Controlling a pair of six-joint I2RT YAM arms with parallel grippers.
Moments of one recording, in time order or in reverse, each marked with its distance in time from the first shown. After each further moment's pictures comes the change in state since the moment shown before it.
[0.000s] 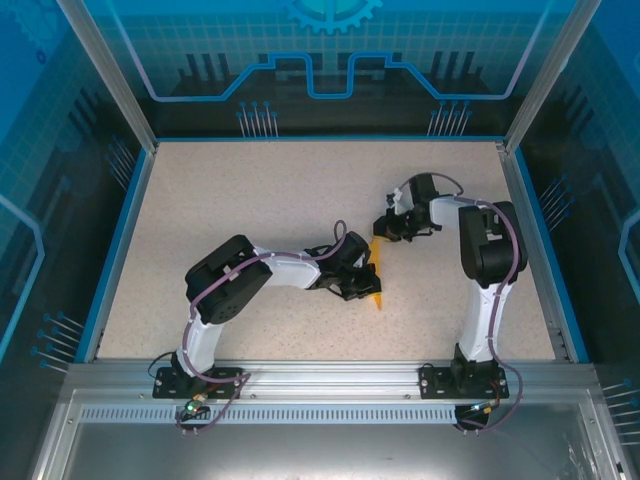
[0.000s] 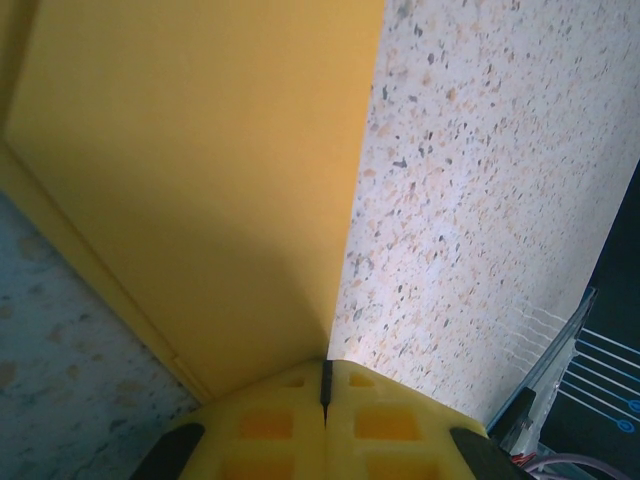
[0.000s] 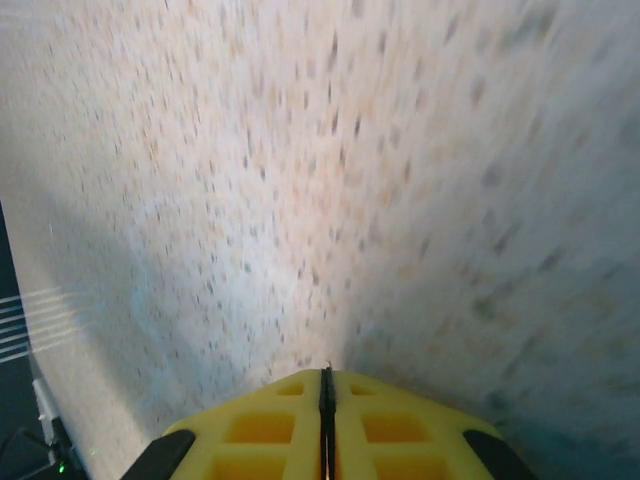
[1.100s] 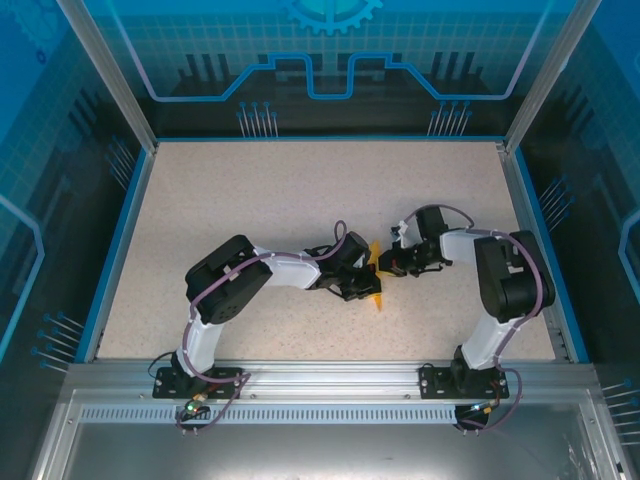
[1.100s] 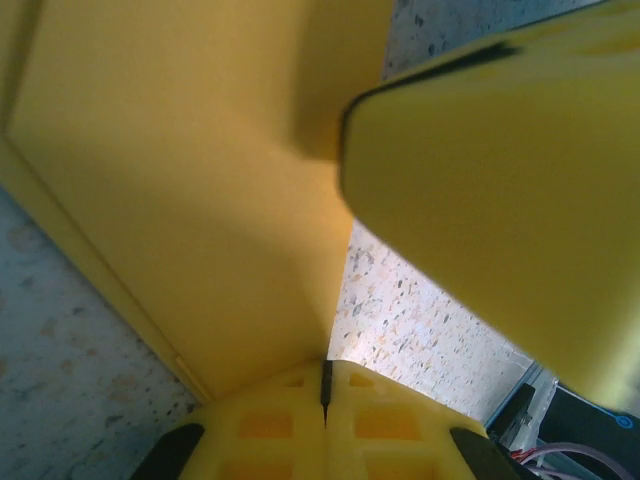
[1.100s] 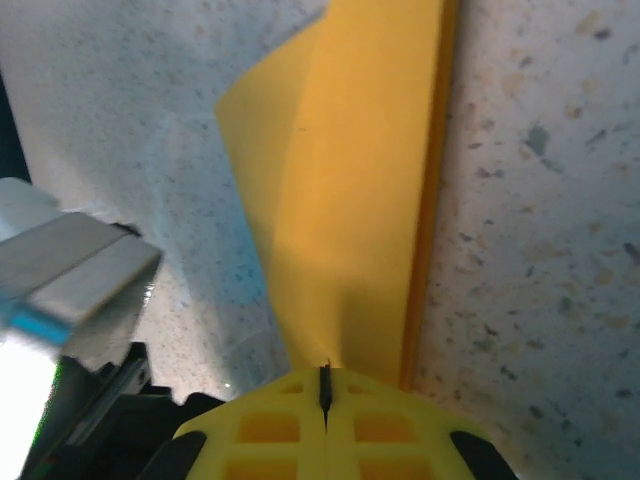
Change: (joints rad) left arm 0.000 0.000 0.000 0.000 0.004 0.000; right arm 0.037 -0.296 -0.444 0.061 -0.061 0.028
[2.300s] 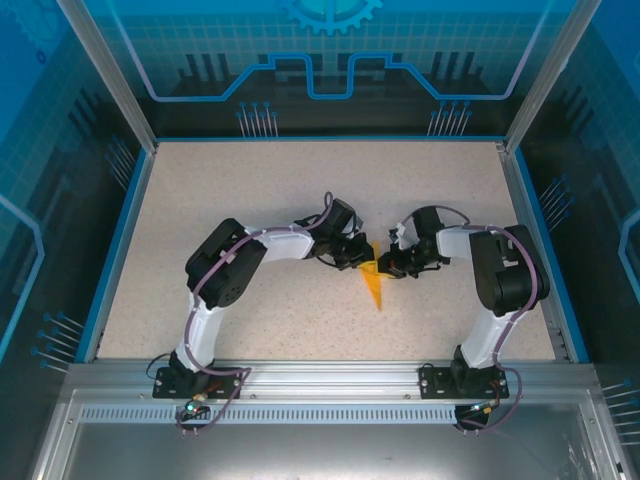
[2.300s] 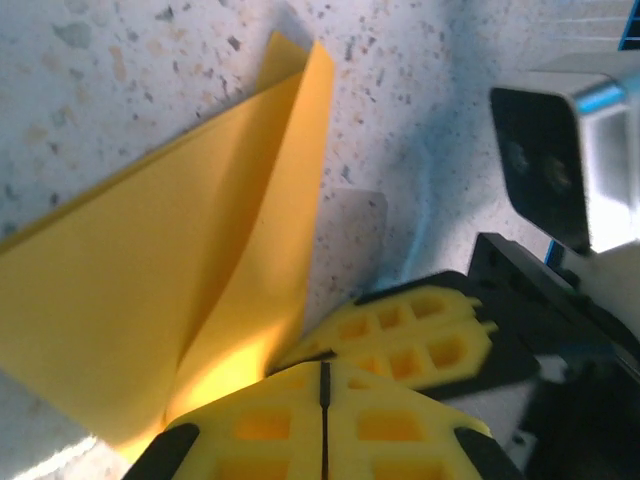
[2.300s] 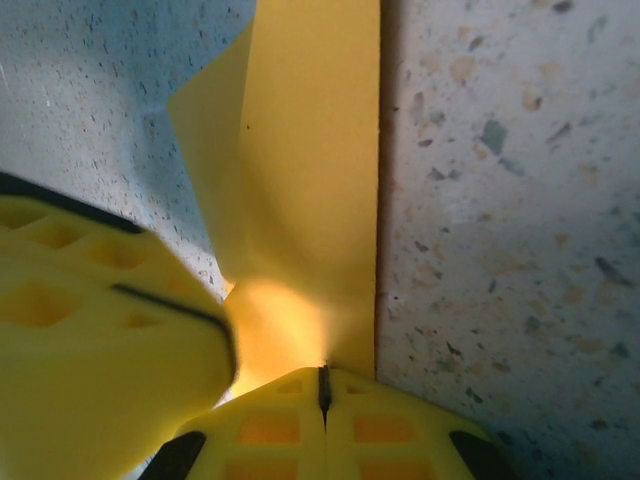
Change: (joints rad) left arm 0.177 0.083 0.197 -0.104 0.126 0.105; right arm 0.011 0.040 0.032 -0.047 0.034 -0.008
